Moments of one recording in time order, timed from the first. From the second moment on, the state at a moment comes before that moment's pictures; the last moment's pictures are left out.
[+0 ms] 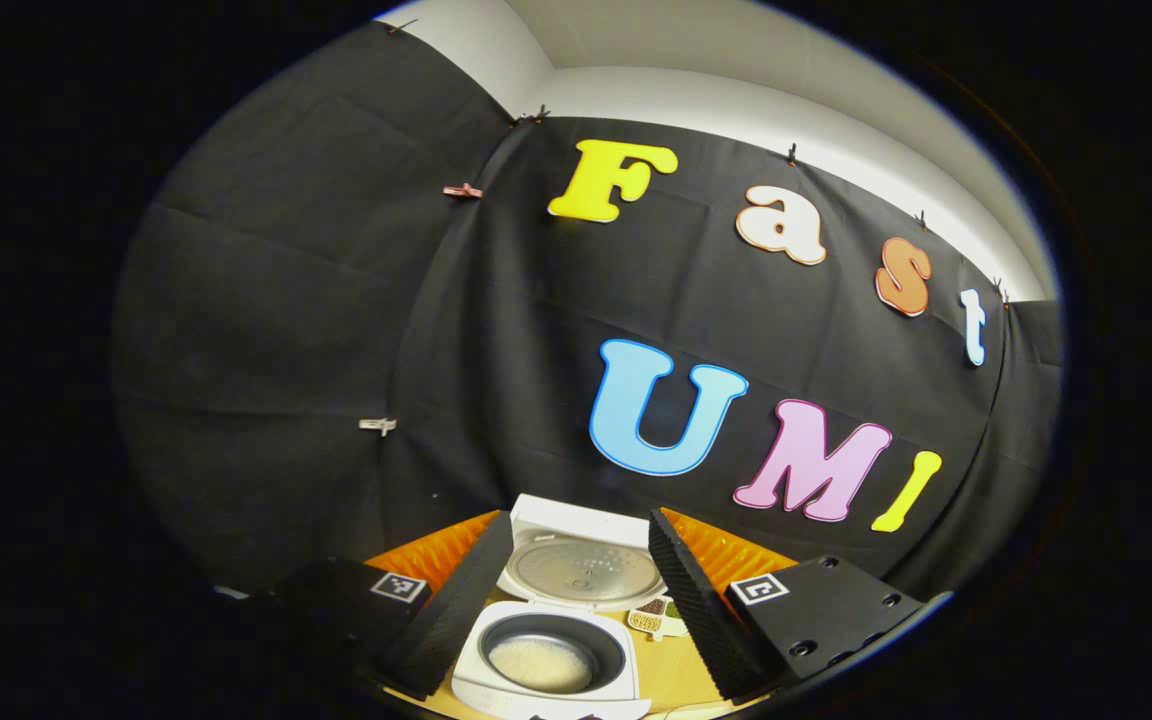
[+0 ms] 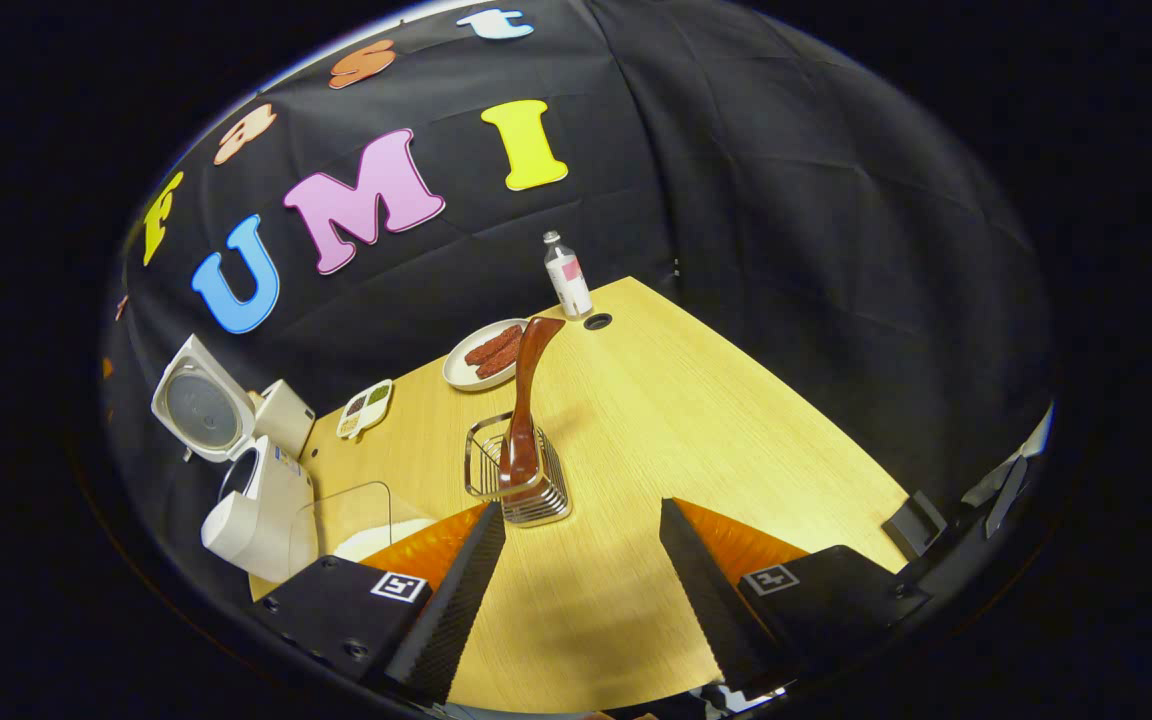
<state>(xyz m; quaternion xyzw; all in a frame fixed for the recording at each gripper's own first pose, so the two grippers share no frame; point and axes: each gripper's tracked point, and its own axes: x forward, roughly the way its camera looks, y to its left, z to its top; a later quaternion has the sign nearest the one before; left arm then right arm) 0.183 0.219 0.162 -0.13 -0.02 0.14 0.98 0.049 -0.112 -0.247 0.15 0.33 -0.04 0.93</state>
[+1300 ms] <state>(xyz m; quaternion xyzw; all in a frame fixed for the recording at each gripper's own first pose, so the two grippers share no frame) 0.397 0.207 0.063 -0.03 0.17 0.08 0.98 0.008 -0.081 -0.239 0.08 0.32 -0.03 0.94</state>
